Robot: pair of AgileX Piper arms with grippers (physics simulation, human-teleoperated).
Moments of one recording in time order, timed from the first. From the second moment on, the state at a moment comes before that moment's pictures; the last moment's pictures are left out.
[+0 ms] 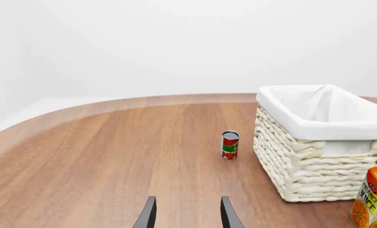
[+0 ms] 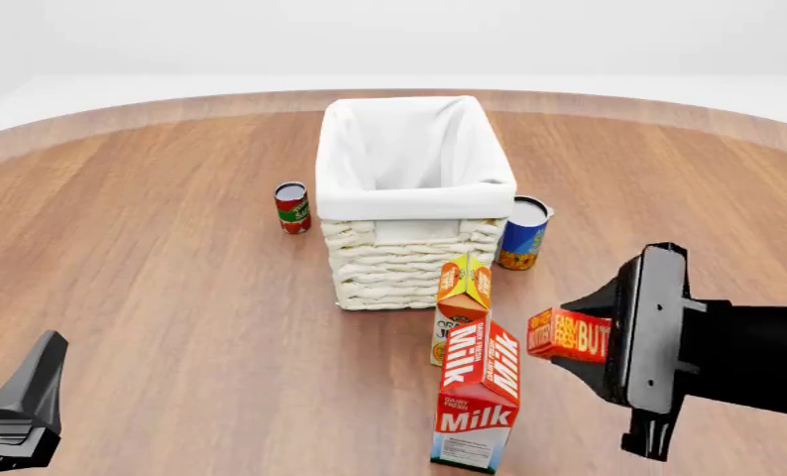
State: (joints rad) left arm 0.00 0.00 0.00 0.00 0.00; right arm 0.62 0.86 -0.65 0.63 -0.84
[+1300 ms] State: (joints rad) left arm 0.00 0.00 0.00 0.00 0.00; right arm 0.70 1.03 -1.19 0.51 -0.45
